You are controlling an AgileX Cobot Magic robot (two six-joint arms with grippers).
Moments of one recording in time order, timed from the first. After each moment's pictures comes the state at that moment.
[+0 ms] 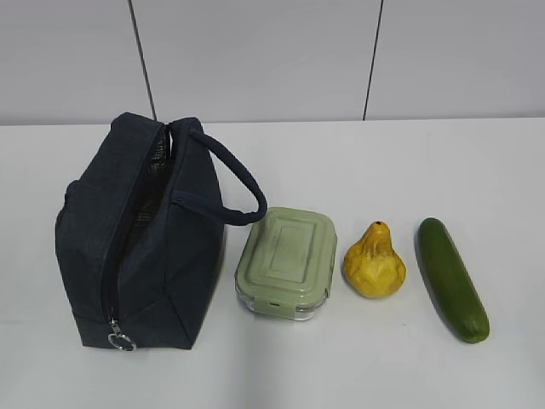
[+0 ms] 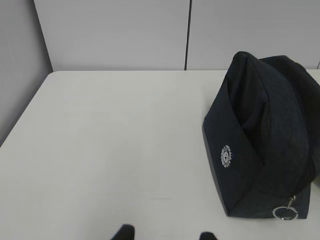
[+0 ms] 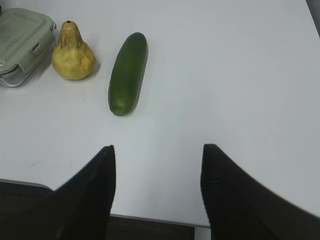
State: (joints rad) left arm -0.07 -0.01 -0.53 0.06 1.12 -0.04; right arm 0.07 -0.02 -0.50 -0.03 1.15 -0.08
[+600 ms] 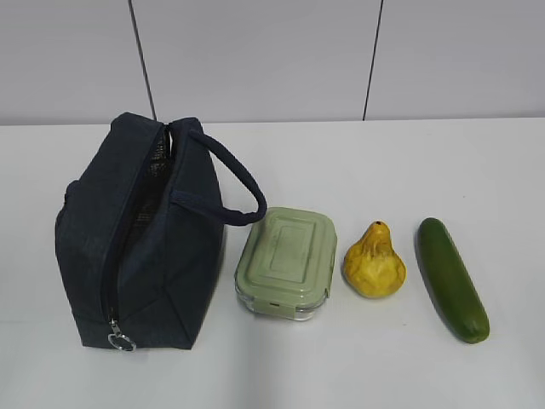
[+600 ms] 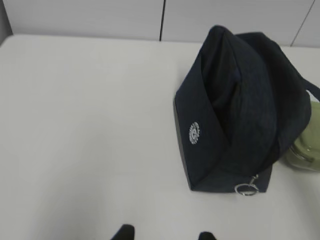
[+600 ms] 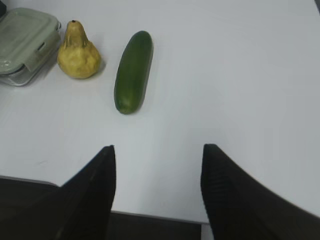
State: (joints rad) left arm -0.08 0.13 -0.53 -0.06 1.11 -0.04; right arm 0.07 0.03 -0.50 -0.01 1.14 -0.07
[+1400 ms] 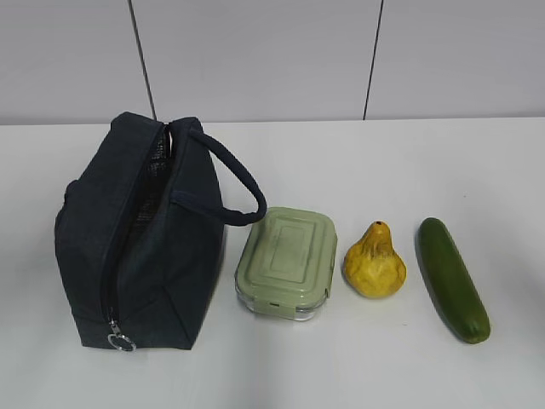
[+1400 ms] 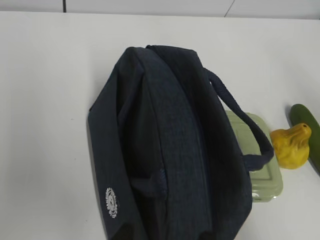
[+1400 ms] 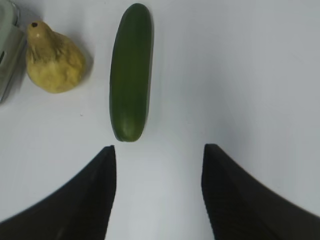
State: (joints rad) left arm -0.08 1.00 -0.91 -0.44 0.93 0.30; right arm 0.07 0.97 -0.76 0.00 0.85 0.03
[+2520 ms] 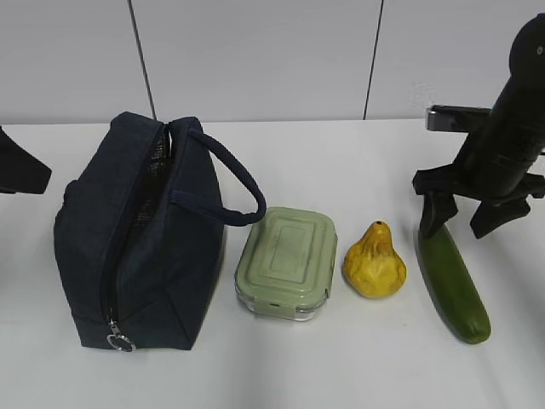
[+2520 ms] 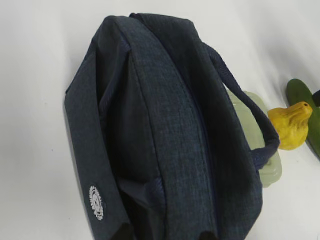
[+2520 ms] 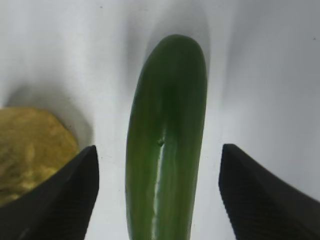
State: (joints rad) left arm -0.08 1.19 -0.94 -0.53 0.93 0.43; right arm 0.07 1.92 -1.34 0.15 0.96 -0.05
